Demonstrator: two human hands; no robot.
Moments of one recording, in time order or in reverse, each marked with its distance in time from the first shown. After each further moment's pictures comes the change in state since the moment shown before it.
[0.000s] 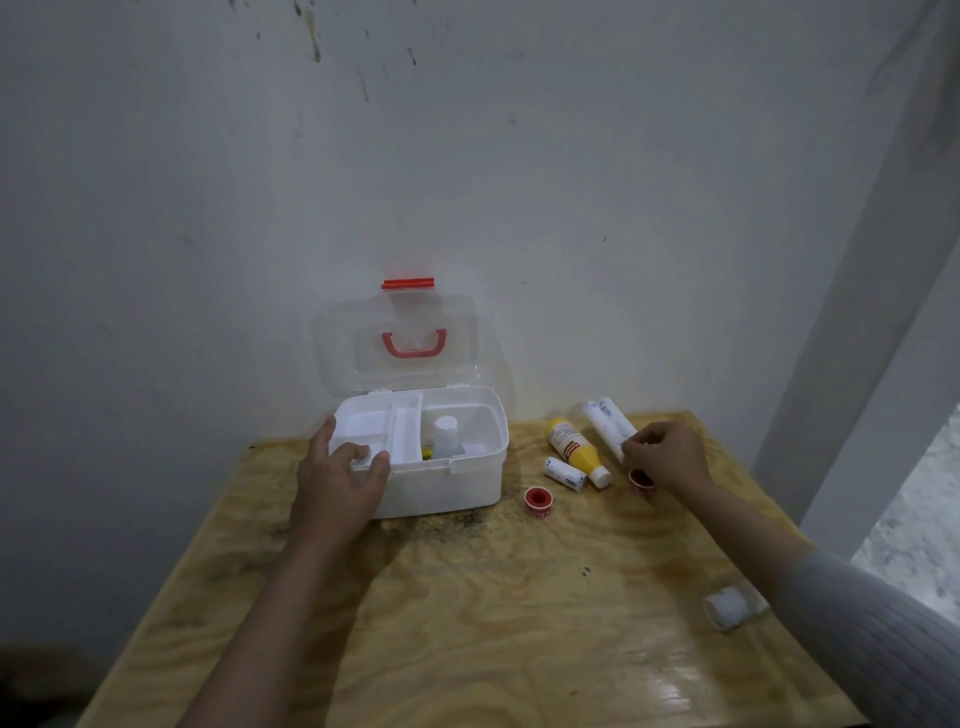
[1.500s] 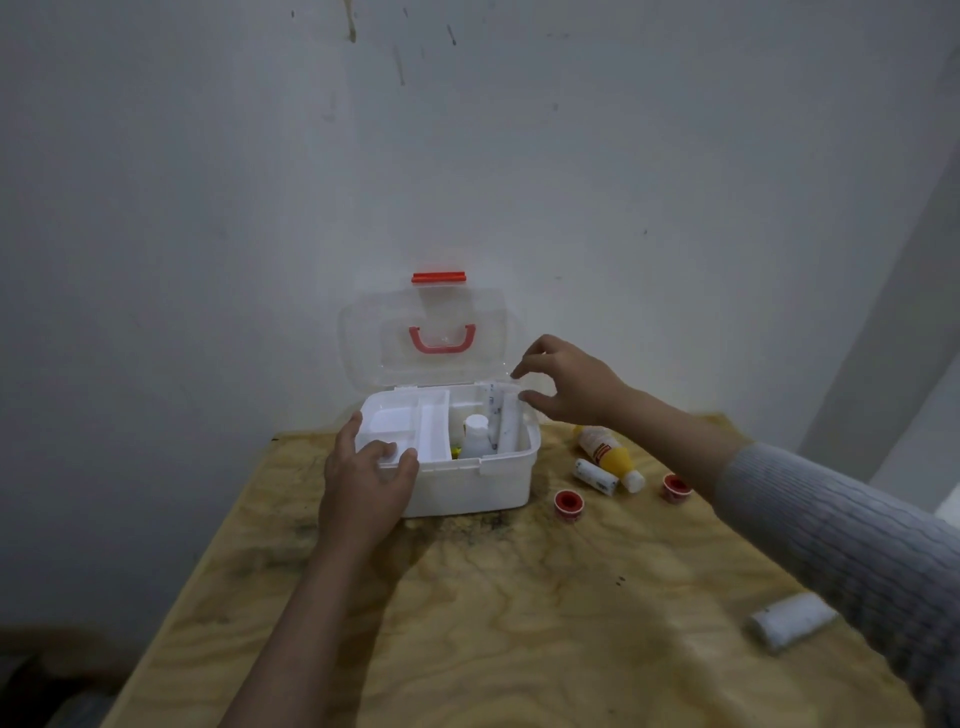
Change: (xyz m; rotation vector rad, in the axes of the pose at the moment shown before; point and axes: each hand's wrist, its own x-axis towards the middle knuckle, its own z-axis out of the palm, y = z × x) left_hand 0.004 -0.008 0.009 -0.044 0.047 -0.007; right_hand 0.013 -0.139 0.048 -0.415 -0.330 -0.872
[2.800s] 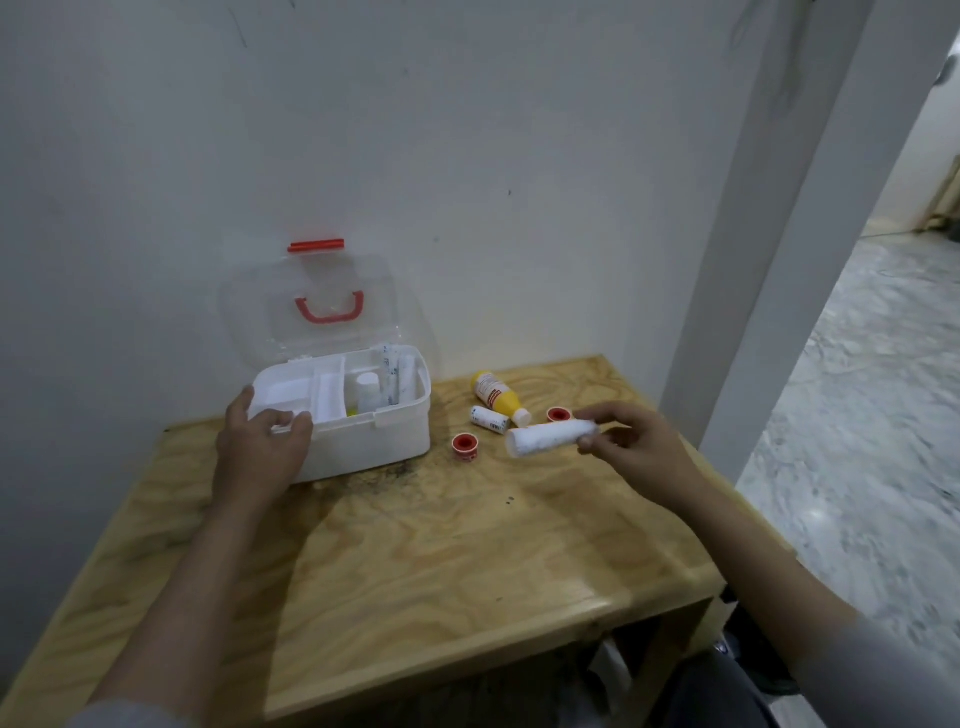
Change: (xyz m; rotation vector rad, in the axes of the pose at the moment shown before) left_hand 0.001 0.003 -0.006 0.004 -0.066 0.005; right_hand -0.232 0.011 -0.019 0.669 0.360 0.480
